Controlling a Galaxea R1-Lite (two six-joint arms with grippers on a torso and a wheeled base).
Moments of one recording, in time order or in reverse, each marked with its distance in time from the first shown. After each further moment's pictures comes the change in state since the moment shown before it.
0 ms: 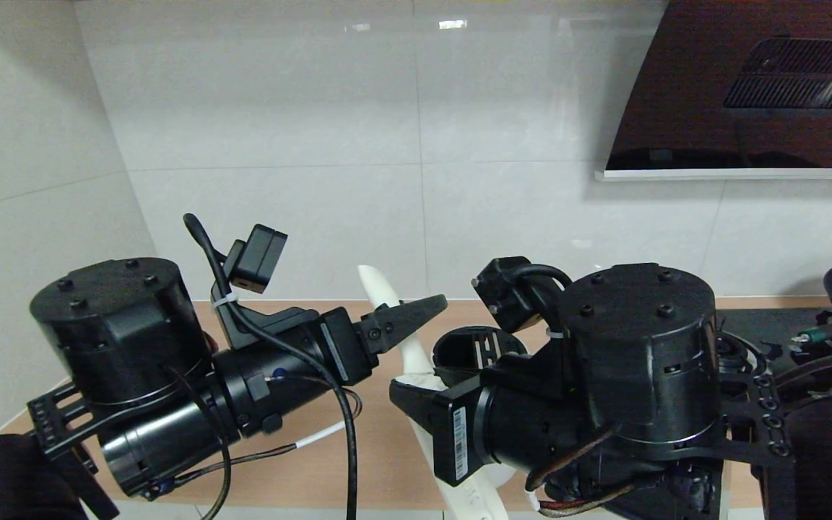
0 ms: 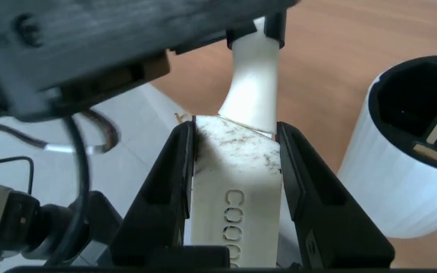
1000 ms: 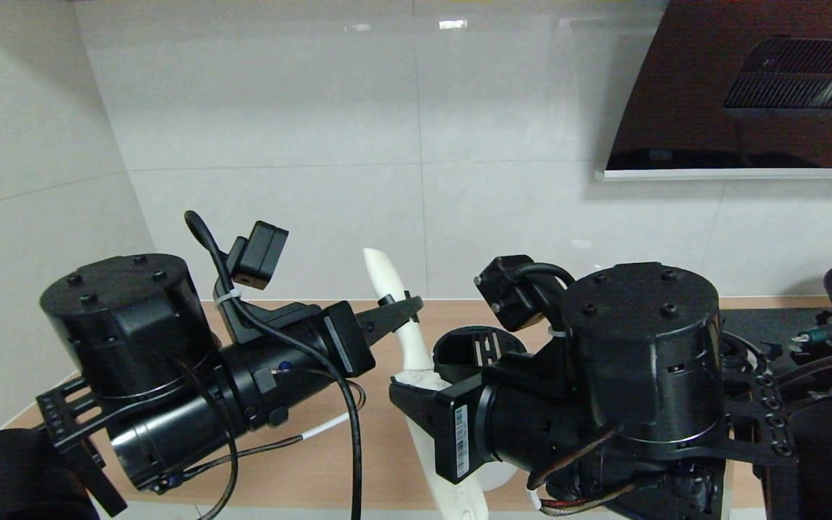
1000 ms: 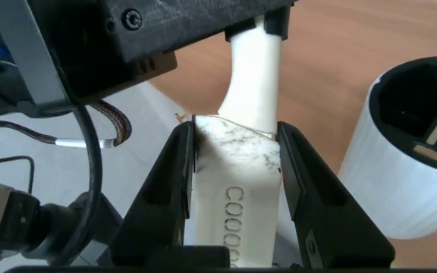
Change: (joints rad) left arm 0.001 0.011 -0.016 0.001 0.036 0.003; right arm -0.002 -0.002 0.001 -0.002 -0.010 0.000
